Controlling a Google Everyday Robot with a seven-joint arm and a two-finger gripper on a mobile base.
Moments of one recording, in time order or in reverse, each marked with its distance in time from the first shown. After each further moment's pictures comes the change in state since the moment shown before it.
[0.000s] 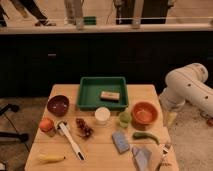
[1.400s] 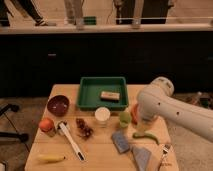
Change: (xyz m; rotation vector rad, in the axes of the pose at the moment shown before) arm -0.109 0.039 0.029 0.042 -0.014 0.274
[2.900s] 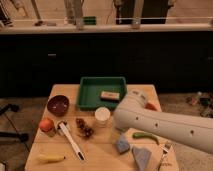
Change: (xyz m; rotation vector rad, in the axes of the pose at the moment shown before) arm -0.120 0.074 0.011 -0.037 -0.171 0.078
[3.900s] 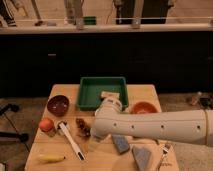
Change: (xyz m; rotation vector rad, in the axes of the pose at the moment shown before) arm -0.066 0.058 0.043 -0.108 -0.068 -0.044
